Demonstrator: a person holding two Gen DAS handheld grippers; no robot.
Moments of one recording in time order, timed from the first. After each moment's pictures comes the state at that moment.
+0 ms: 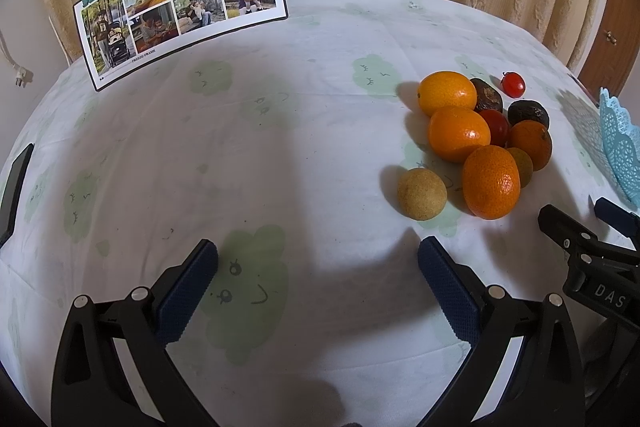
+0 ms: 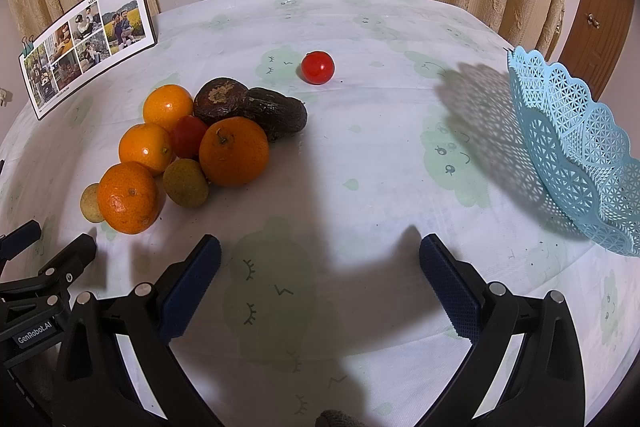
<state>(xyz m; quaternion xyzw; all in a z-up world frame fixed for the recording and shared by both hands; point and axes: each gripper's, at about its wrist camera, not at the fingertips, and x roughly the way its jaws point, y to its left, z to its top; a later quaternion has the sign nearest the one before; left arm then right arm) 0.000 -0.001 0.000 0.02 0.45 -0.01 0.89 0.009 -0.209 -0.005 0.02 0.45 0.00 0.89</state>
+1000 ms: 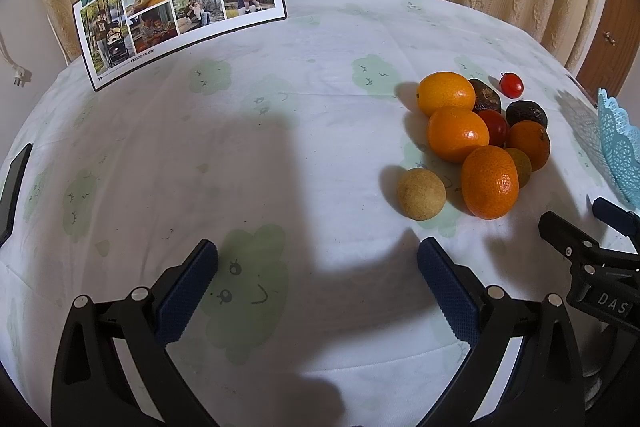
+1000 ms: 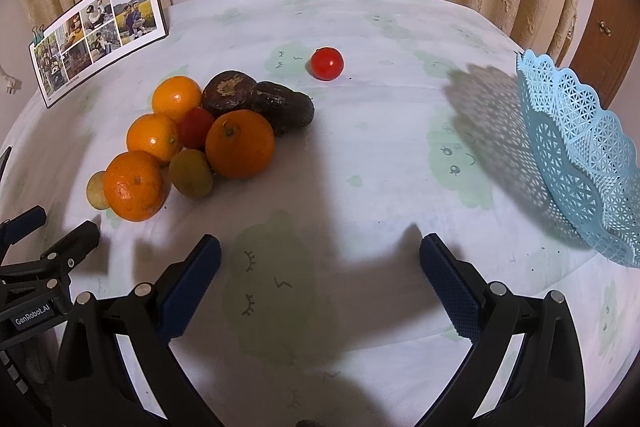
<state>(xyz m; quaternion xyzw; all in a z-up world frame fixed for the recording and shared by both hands) -0.004 0.001 0.001 0.02 0.46 -0.01 0.89 0.007 -0.207 -0.006 0.01 0.45 0.02 0.89</state>
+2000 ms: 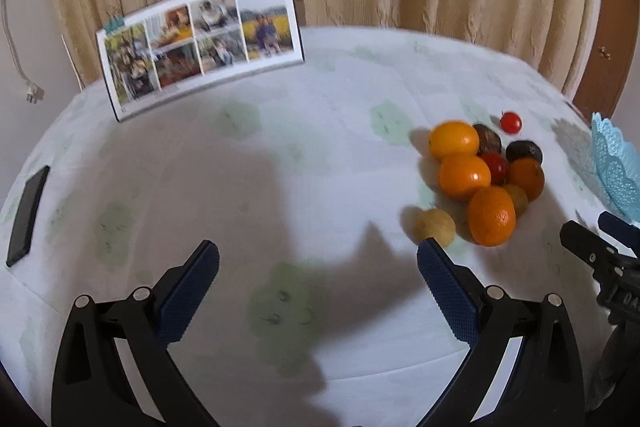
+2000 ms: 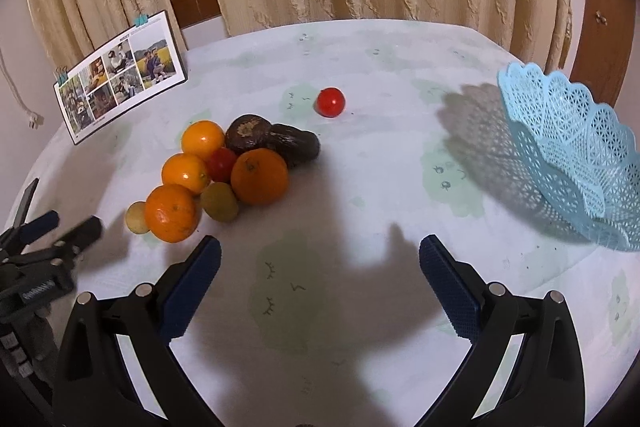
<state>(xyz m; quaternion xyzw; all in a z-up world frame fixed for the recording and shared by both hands) -0.014 0.024 0.025 0.02 0.39 -0.01 0.92 -0.013 -0.224 0.014 0.06 0.39 0.05 0.92</state>
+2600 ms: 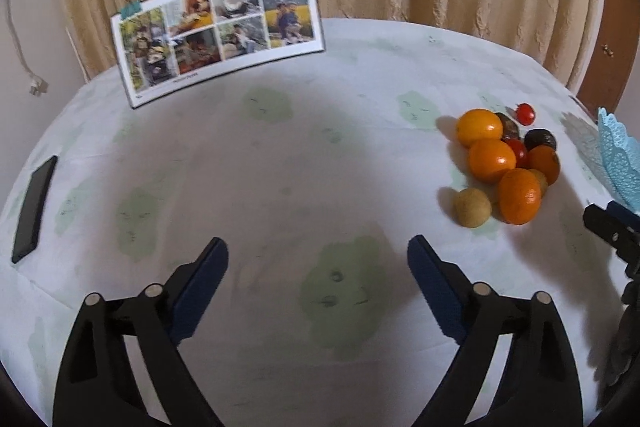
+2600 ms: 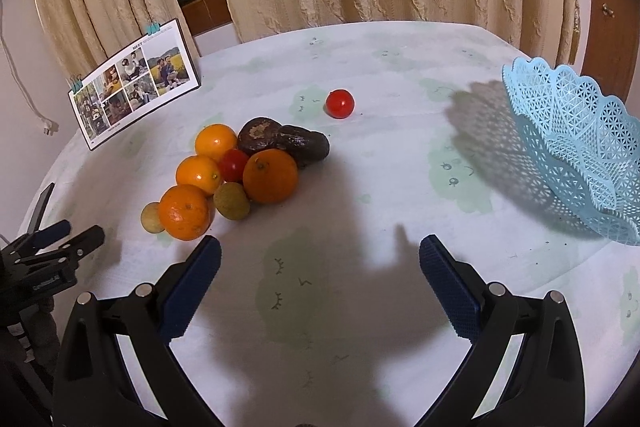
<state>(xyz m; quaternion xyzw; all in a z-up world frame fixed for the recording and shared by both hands) -0.017 0.048 0.019 0.01 0.41 -0.01 0.91 -0.017 -0.227 0.013 0.08 0.39 0.08 0.92</state>
